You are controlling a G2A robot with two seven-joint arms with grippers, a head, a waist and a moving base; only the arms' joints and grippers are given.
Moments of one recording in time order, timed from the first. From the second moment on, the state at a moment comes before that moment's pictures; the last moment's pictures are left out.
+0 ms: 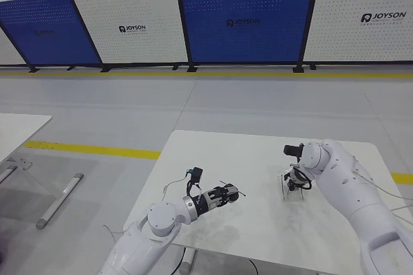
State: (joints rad) left arm 1.49 -1.15 -1.22 -1.69 -0.22 0.03 -0.54; right arm -0.43 -1.46 0.62 -0.50 -0.51 0.16 1.17
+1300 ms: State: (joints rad) left arm 1.49 -1.15 -1.22 -1.69 -0.22 0.03 -0.54; right arm -1.21 -1.13 1.35 -1.70 -0.56 0.19 1.05
